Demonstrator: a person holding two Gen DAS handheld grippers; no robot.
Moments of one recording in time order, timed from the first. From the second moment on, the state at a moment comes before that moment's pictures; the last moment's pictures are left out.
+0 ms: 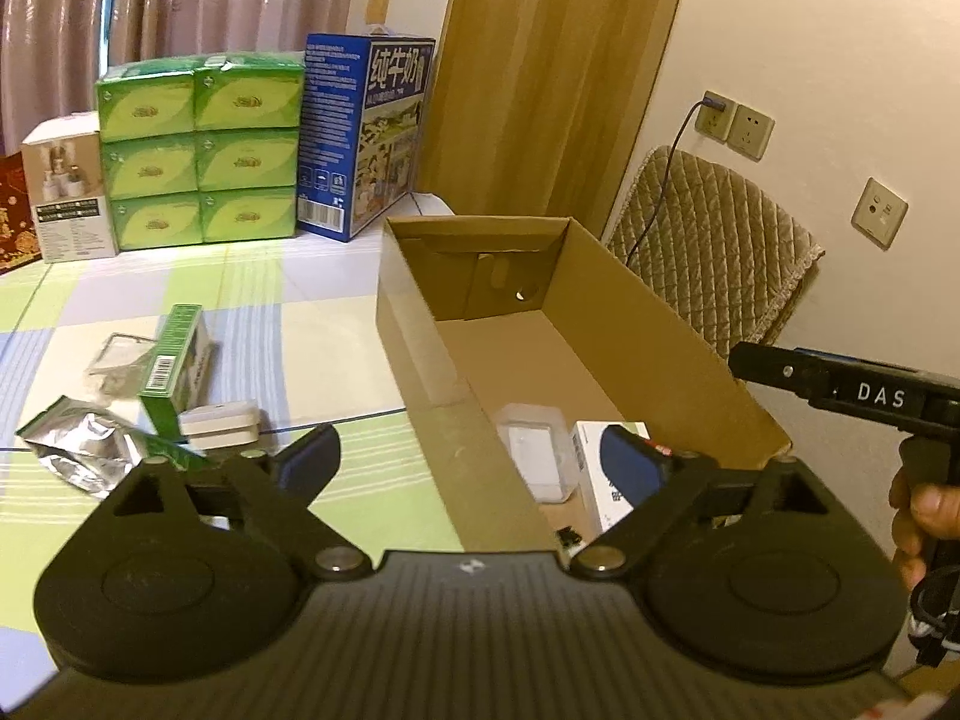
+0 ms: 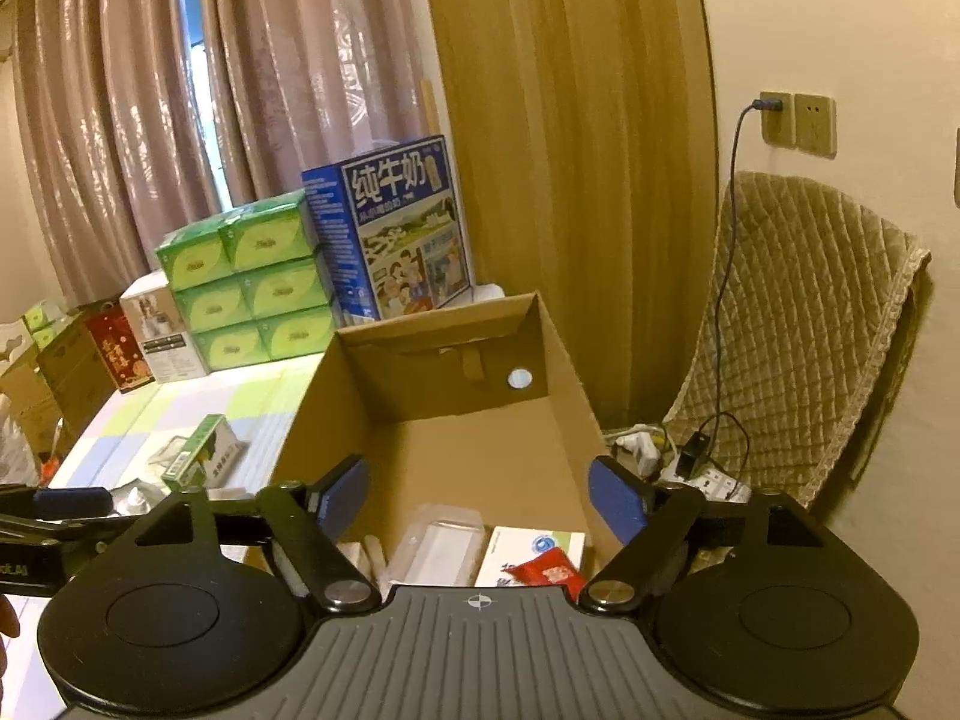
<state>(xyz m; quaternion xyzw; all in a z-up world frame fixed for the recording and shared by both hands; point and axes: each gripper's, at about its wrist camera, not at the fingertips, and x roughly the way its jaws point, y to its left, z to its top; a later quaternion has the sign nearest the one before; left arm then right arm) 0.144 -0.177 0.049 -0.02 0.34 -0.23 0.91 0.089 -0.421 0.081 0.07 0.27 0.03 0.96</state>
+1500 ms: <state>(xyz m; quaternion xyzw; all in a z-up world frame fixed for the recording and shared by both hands) 0.141 0.056 -0.006 0.00 0.37 -0.04 0.93 0.135 -0.183 0.025 -0.03 0.31 0.22 0.93</state>
